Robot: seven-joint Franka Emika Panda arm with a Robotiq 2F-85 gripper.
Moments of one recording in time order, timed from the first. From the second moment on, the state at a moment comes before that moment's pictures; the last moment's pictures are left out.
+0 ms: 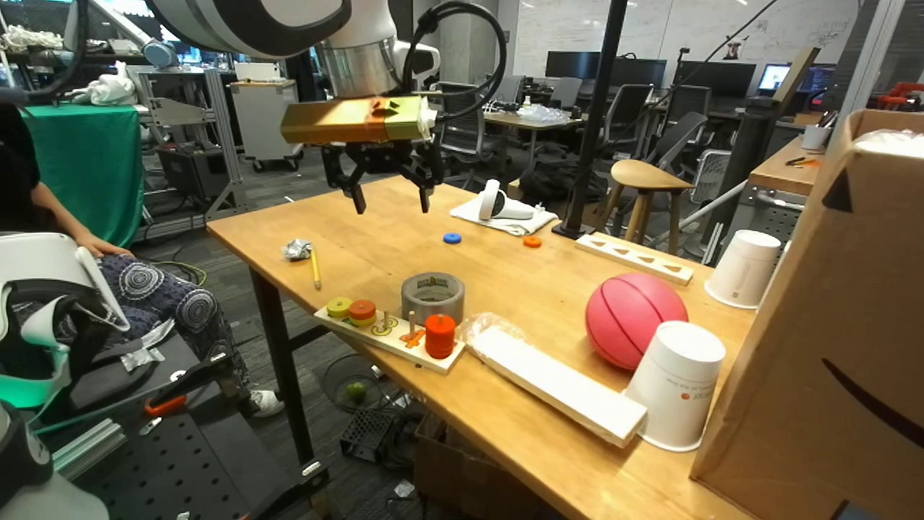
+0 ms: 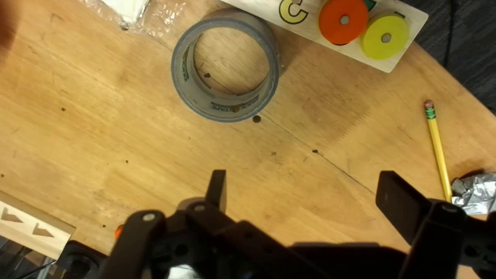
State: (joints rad) arm 0.17 -0.35 -0.10 -2.75 0.00 2.68 -0.60
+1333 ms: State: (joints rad) arm -0.09 0.10 -0.12 -2.41 -0.46 2.56 -0.52
